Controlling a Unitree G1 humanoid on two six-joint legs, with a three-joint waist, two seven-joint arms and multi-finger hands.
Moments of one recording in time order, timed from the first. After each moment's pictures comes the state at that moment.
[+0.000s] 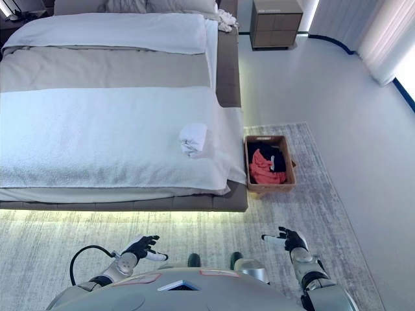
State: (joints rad) left arm 0.01 0.28 -0.36 1.25 0.28 -0.10 0.08; right arm 0.00 -0.30 0.18 1.22 0.12 -0.05 -0.04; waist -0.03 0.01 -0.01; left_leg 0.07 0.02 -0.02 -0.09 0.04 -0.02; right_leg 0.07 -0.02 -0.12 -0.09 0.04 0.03
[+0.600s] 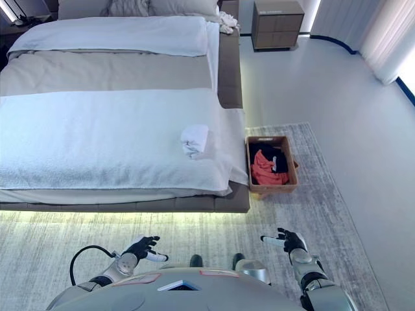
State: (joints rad) left arm 0.01 0.28 -0.36 1.25 0.28 -0.10 0.08; right arm 0.01 -0.30 0.18 1.22 0.12 -0.05 -0.03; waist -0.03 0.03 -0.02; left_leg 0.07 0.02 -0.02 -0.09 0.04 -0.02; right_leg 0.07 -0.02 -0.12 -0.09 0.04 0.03
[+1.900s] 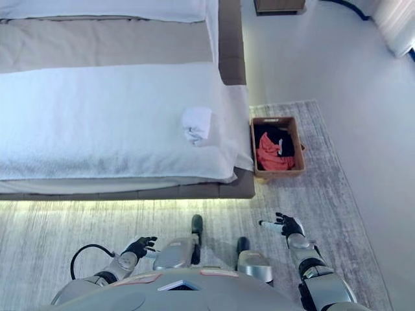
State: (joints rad) left arm -0.04 0.25 -0.29 1.33 0.22 -0.07 0.08; right arm -0.06 -0.28 0.21 1.22 0.15 -0.03 -0.04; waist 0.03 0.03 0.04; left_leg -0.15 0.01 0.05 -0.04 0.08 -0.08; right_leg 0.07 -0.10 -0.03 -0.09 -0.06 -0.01
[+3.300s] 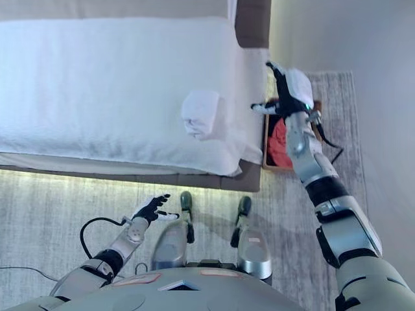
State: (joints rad) left arm -0.12 0.27 -0.39 1.07 0.24 -0.11 0.14; right arm -0.60 -0.53 0.40 0.48 -0.34 0.03 -0.26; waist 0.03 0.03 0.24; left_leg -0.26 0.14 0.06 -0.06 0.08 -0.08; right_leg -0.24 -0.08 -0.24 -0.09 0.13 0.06
